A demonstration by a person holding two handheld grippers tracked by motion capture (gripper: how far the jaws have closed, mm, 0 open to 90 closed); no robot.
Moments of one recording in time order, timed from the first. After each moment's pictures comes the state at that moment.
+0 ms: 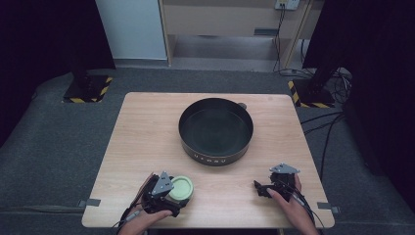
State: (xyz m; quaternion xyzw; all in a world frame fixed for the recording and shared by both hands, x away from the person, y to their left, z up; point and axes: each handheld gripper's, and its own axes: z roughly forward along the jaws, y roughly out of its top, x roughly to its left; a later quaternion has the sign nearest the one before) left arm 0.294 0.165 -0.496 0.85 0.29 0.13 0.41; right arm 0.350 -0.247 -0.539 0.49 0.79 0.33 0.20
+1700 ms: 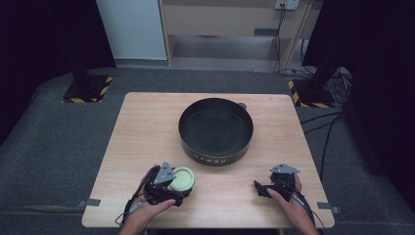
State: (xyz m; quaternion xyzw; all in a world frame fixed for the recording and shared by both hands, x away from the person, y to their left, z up) left arm 0.312 0.153 -0.463 0.85 0.30 0.15 0.41; right arm 0.350 -0.247 -0.539 0.49 0.79 0.33 0.20
